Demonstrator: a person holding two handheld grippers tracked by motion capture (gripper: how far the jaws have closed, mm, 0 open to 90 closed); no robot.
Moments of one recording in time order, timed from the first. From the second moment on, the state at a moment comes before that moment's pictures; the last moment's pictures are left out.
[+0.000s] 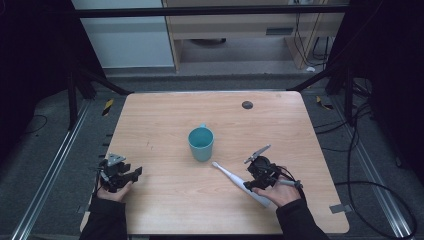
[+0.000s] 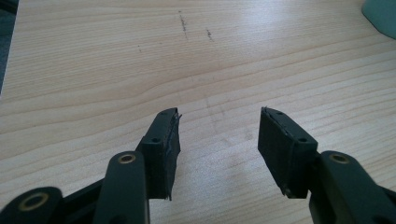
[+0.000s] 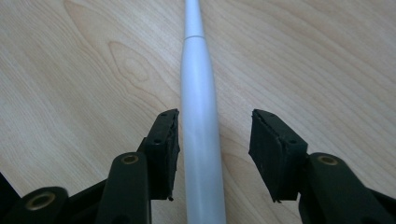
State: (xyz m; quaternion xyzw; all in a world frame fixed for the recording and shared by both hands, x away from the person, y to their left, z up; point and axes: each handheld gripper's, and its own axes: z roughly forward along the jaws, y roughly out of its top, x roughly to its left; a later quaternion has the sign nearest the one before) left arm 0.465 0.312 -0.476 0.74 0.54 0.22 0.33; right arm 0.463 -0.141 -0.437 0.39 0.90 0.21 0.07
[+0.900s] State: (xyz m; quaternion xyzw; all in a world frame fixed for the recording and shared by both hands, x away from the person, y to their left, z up) left arm 0.467 0.312 -0.477 0.75 0.54 0.22 0.32; right arm 0.477 -0.122 -0.467 0.38 0.92 0.13 0.02
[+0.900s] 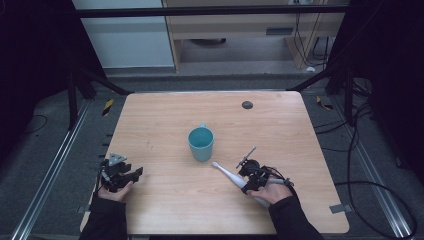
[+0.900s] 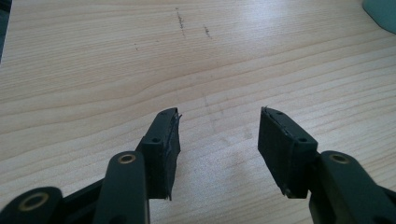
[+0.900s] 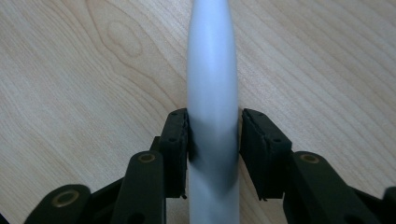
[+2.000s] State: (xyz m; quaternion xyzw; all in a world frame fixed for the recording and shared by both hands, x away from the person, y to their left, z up) left arm 0.466 0.311 -0.477 0.75 0.53 0.22 0.32; right arm 0.461 -0.146 -0.406 0.41 0.84 0.33 0.12
